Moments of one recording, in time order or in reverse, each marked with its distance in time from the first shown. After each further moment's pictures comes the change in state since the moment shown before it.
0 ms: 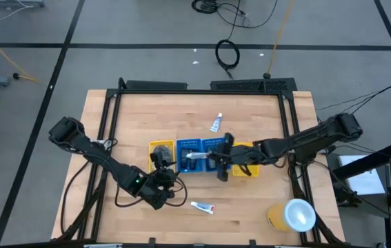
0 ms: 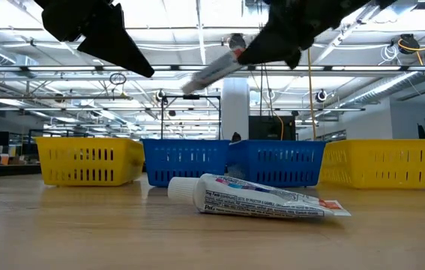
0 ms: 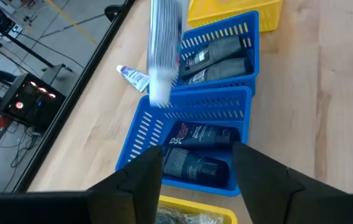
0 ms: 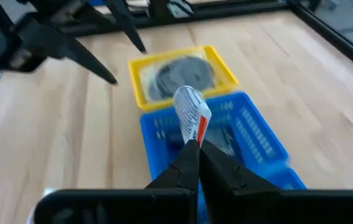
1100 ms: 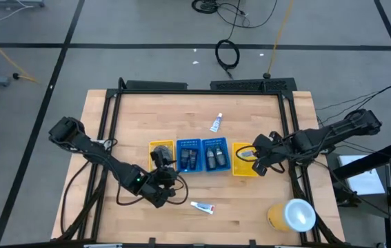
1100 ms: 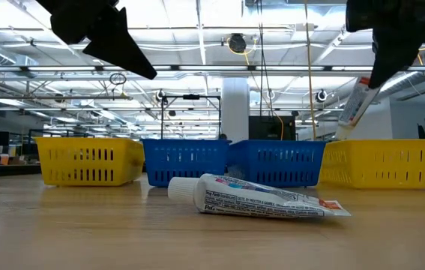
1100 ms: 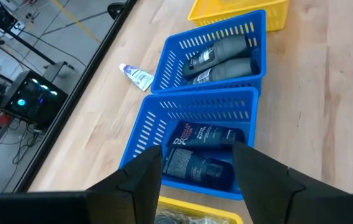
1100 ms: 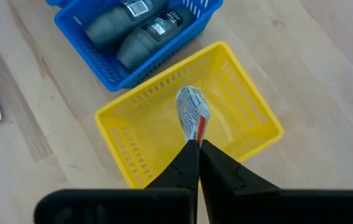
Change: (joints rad) left arm 0.019 0.000 0.000 0.003 0.002 0.002; right arm 0.098 -0.390 0.000 -1.044 -0.031 0.596
